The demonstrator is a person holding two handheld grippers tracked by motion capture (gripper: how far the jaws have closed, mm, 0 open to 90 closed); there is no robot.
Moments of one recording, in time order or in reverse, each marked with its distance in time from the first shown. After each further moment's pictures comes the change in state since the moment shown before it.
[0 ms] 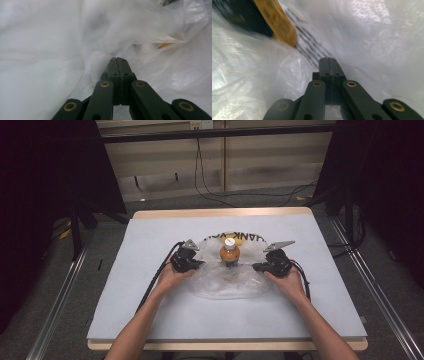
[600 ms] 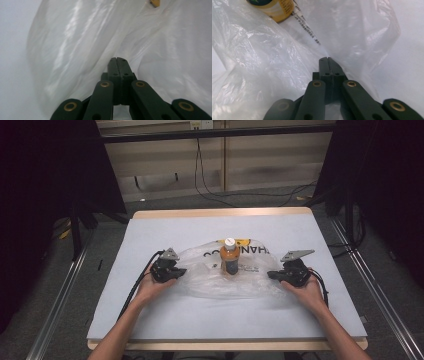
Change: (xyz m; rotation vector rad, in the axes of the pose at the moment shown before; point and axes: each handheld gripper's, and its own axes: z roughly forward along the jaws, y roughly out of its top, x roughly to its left) left arm 0.006 -0.052 -0.046 -0.027 0.011 -0.023; right arm -0.008 -0.035 -0.040 0.000 -0.017 -0.051
